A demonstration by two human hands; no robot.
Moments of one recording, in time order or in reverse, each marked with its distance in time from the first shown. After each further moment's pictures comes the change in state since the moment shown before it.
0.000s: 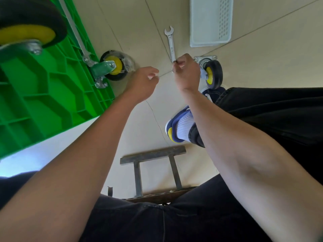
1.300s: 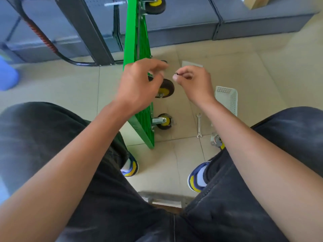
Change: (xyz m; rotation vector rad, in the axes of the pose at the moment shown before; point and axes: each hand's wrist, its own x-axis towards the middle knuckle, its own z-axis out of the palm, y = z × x) left_hand -0.280 0.099 -0.200 0.108 0.826 0.606; right_hand -0.132 -0.274 -0.129 0.207 -0.135 -0.681
